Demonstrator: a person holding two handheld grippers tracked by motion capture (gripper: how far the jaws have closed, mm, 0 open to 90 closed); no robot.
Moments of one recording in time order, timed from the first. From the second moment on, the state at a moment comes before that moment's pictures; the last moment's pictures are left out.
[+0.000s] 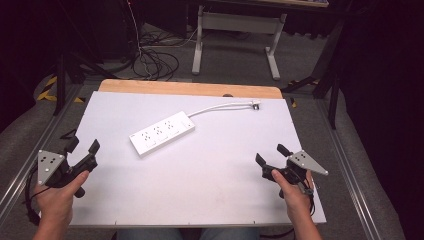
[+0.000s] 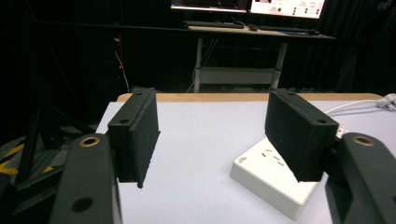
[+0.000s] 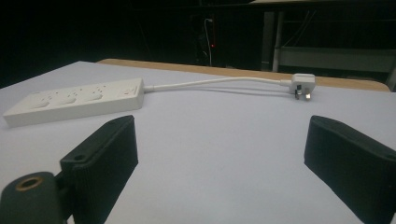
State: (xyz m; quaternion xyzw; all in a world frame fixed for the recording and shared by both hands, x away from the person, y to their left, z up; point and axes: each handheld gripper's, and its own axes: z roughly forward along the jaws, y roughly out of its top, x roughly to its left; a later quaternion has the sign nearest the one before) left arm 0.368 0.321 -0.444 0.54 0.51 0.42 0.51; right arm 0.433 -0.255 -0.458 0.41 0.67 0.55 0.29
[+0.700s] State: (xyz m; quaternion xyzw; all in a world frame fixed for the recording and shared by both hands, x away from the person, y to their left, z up) left arm 0.368 0.322 -0.444 0.57 0.50 0.42 0.50; right arm 0.433 -0.256 -0.459 0.41 0.67 0.55 0.29
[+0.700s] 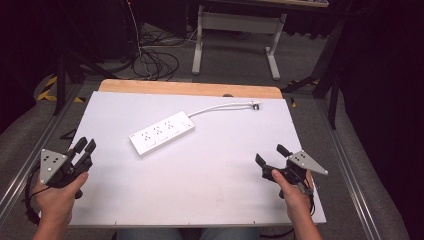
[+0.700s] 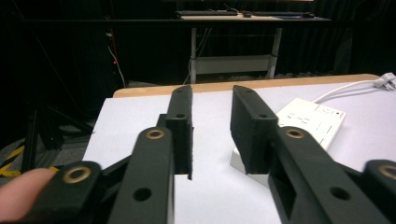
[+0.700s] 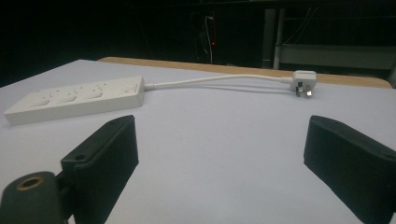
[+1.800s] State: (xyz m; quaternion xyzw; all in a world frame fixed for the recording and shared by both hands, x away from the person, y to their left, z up) left arm 0.370 0.328 -0.443 0.58 0.50 0.42 0.49; right arm 0.432 -0.256 -0.459 0.41 0.67 0.55 0.28
